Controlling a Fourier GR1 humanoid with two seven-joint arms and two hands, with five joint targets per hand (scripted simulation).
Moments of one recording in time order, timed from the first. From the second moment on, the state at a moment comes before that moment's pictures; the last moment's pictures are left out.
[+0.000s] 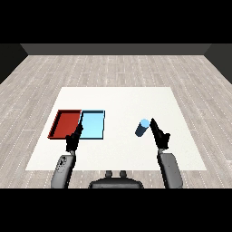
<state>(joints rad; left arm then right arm) 0.02 0.11 -0.06 -1.53 -0.02 0.02 0.01 -0.01 -0.11 0.02 -1.59 0.01 0.03 0.04</state>
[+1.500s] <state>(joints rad) 0.02 0.04 0.03 -1.57 0.03 0.01 -0.37 -0.14 -0.10 -0.10 -1.36 -0.12 0.21 -0.33</state>
